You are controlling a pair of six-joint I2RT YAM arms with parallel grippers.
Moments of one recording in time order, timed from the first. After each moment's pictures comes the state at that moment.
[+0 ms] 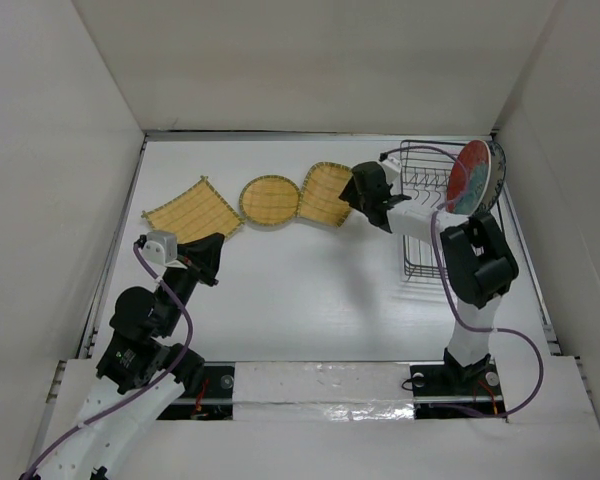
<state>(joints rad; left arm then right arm) -0.55 0.26 0.56 -0.13 -0.15 -0.26 0.48 1.89 1.25 0.03 0.40 0.80</state>
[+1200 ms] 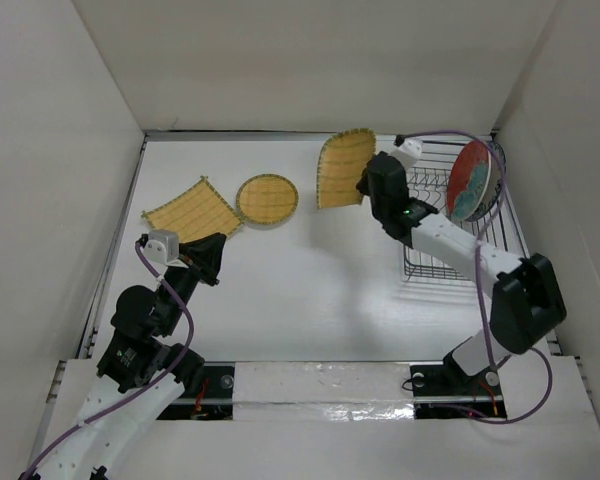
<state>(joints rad) -0.55 0.27 0.56 -0.13 -0.14 -0.26 0.58 1.59 1.16 0.08 0.63 0.66</state>
